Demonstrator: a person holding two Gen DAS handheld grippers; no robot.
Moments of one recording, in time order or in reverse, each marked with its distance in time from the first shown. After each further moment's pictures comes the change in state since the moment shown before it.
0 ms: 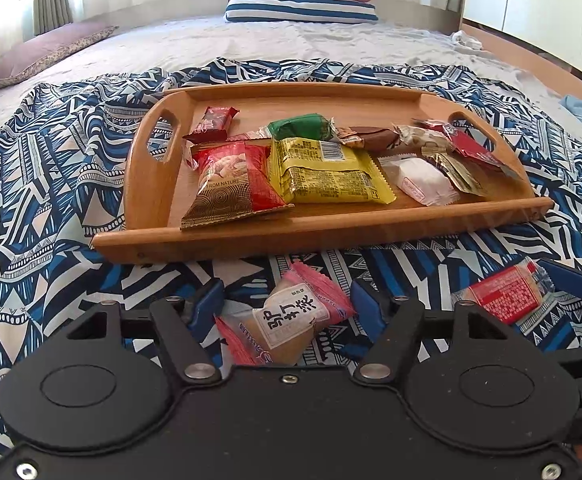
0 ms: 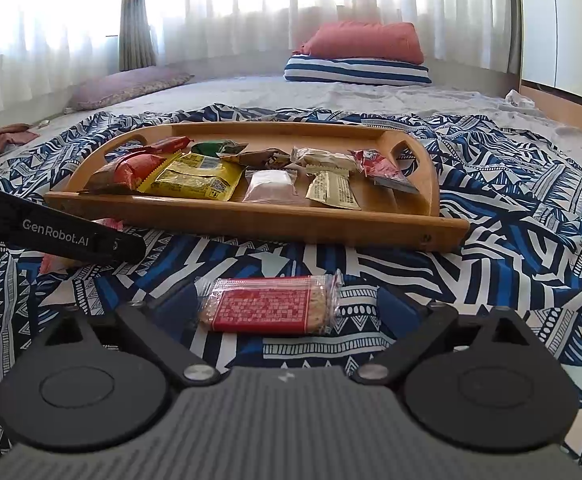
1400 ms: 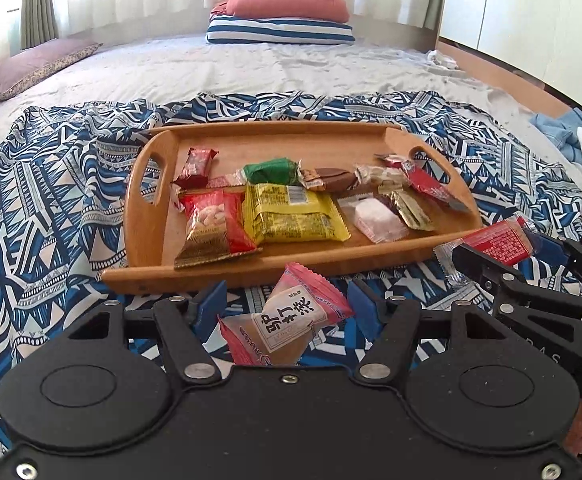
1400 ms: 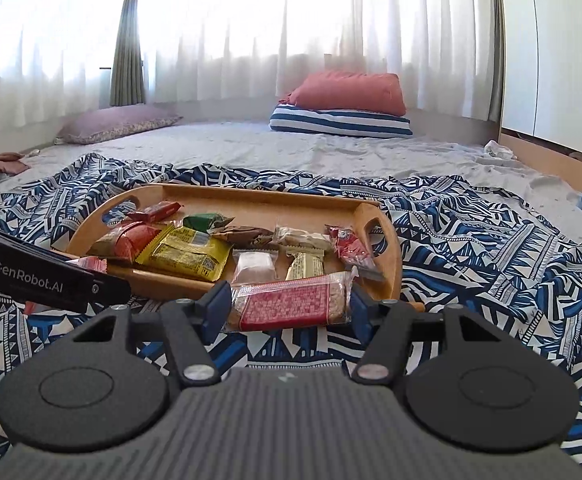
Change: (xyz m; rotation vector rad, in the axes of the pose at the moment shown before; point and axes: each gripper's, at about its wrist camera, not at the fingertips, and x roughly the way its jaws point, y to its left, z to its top) left arm -0.048 -0.006 0.024 0.012 -0.048 -0.068; right arm -0.039 -0.003 0.040 -0.012 -0.133 -0.064
